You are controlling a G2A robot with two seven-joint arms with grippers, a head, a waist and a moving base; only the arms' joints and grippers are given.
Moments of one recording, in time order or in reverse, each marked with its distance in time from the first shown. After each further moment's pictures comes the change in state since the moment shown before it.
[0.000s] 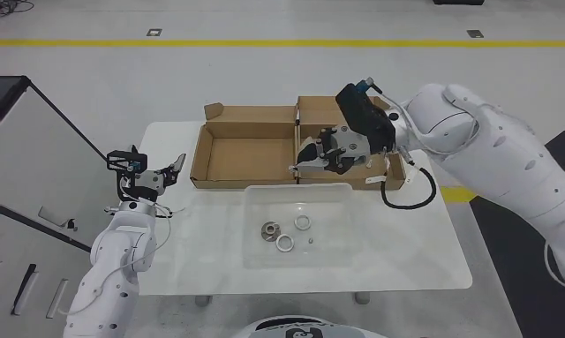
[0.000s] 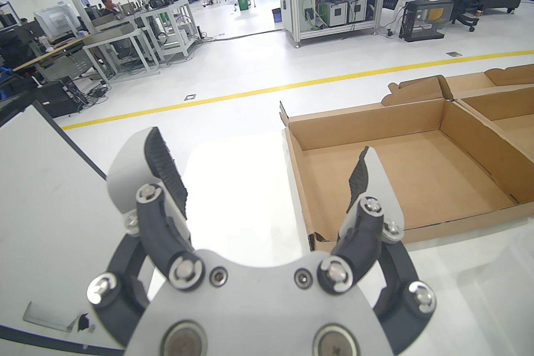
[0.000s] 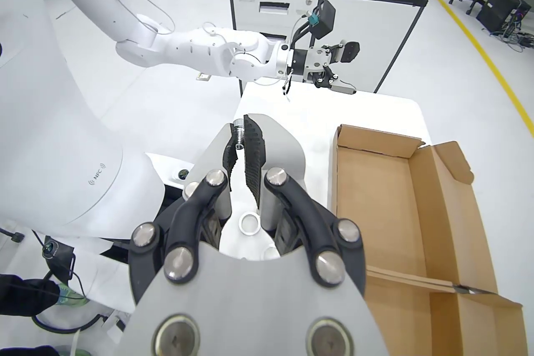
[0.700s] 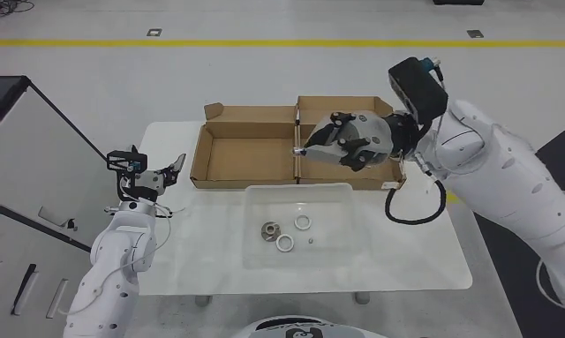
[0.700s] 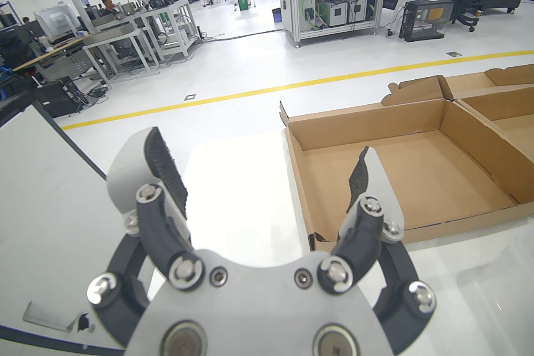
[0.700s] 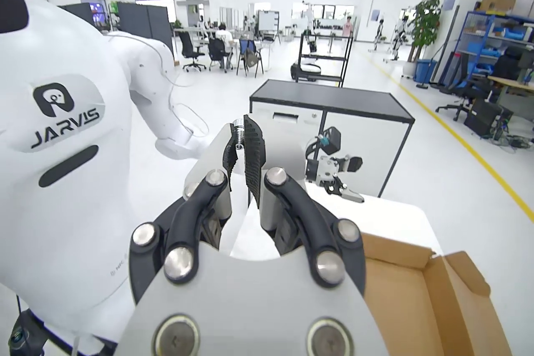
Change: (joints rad) left arm 0.000 0.000 0.000 0.000 0.000 0.000 0.000; right arm -0.205 0.007 0.216 -0.179 -0.040 0.000 -0.390
